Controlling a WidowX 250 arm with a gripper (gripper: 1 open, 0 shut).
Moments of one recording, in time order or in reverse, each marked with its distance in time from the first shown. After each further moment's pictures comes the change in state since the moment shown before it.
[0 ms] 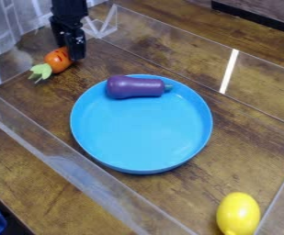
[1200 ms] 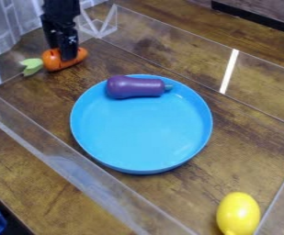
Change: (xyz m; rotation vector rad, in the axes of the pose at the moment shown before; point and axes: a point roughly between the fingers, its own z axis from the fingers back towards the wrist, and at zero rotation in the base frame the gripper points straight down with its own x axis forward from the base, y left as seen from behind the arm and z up) arm 0.002 -0.014 0.005 0.014 0.017 -0.015
